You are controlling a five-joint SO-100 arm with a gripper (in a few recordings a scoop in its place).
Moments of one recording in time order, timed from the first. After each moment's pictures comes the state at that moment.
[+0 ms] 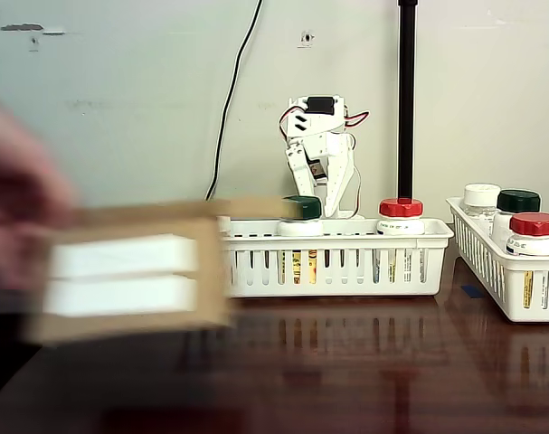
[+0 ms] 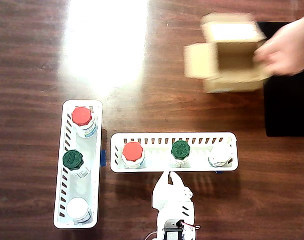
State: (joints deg) arm 9.8 191.8 170.6 46.4 107.1
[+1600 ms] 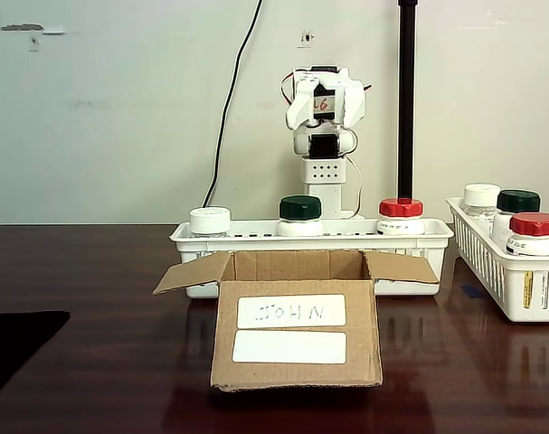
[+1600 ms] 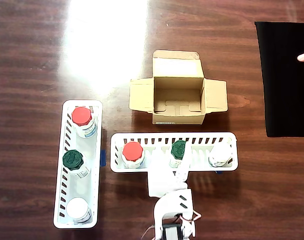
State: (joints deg) arm 2.7 173.3 153.6 22.8 90.2
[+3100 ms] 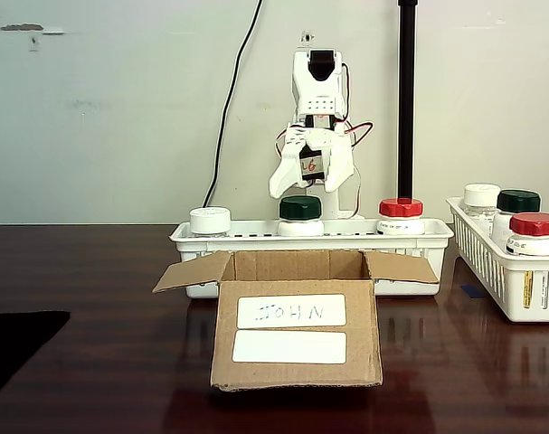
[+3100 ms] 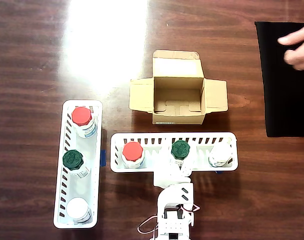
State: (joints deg) arm 8.1 140.9 169.7 -27.9 97.2
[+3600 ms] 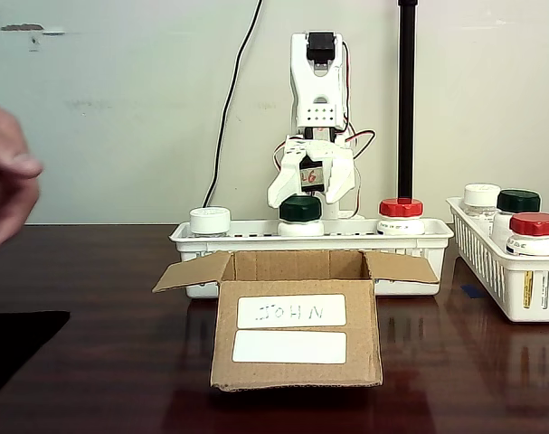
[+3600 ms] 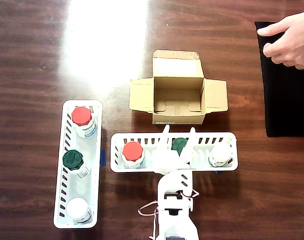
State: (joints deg) arm 7.3 109.8 156.7 -49.8 95.2
